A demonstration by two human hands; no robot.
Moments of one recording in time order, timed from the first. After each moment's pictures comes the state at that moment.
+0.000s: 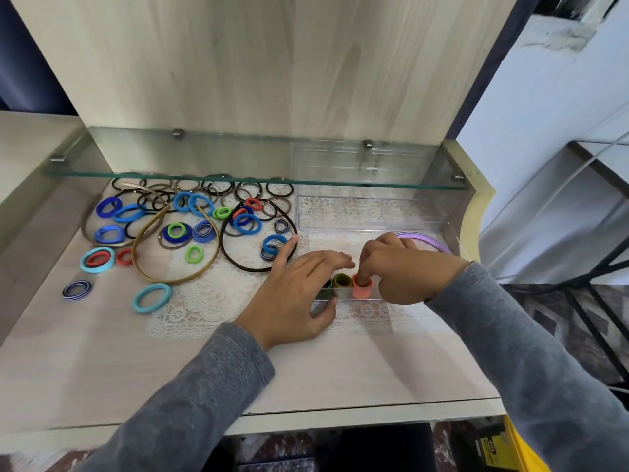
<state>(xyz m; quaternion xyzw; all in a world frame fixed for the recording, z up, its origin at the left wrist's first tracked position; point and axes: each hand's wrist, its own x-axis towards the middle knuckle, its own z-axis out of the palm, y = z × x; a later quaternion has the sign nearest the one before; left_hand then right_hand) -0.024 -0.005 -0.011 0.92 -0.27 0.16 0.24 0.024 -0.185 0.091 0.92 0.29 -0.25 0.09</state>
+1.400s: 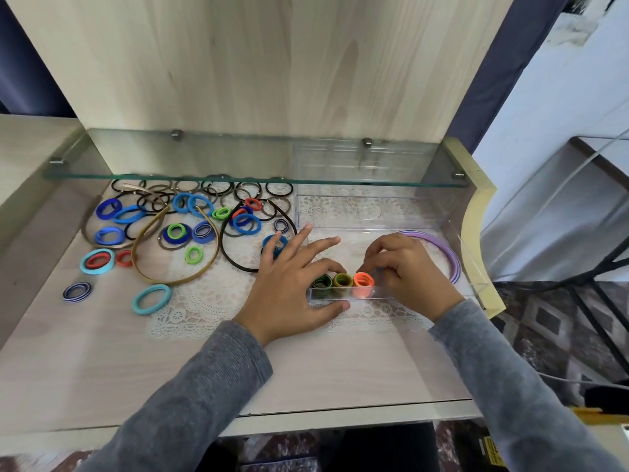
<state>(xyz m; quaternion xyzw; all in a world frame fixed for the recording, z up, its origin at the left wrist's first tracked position) -0.018 -0.002 -0.018 0.93 -0.21 0.18 0.24 0.051 -0.229 0.001 0.91 0.34 0.10 -0.22</state>
